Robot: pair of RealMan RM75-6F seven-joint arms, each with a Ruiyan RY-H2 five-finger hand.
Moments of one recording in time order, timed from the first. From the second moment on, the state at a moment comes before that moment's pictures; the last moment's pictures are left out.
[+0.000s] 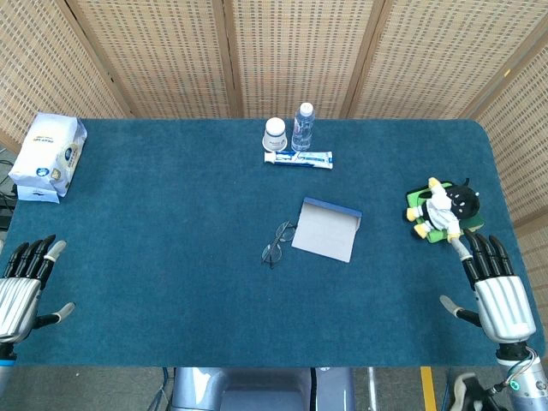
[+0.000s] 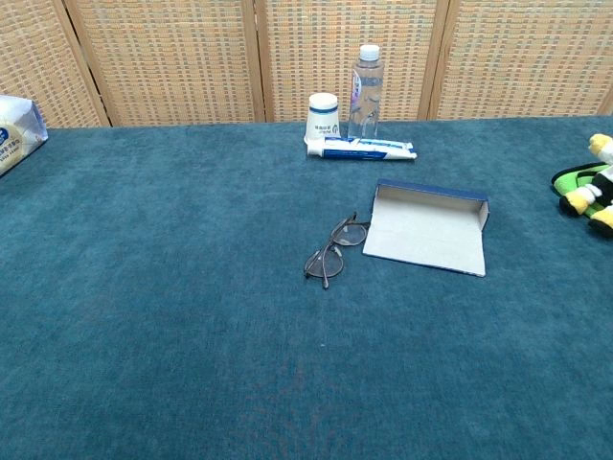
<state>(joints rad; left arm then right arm) -0.09 -1.06 0.00 -1.76 1.54 1.47 0.14 0.12 -1.18 0.07 -1.52 -1.67 1.60 -0.05</state>
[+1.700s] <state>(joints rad) -0.16 -1.09 -0.08 -1.72 1.37 1.36 0.15 0.78 -1.46 0.15 -1.27 -1.86 0.93 -0.17</state>
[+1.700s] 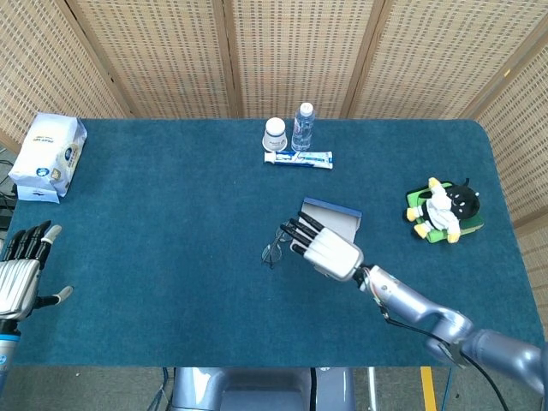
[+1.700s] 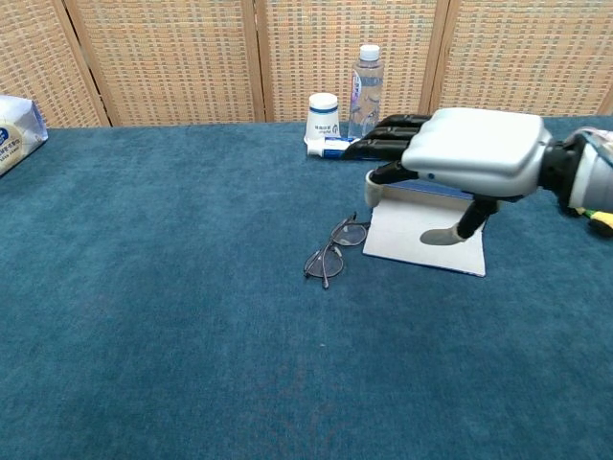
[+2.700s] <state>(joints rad) -0.19 -1.09 -0.10 -1.70 1.29 1.30 0.15 1.01 -1.81 0.18 -0.85 -1.68 0.73 -0.27</state>
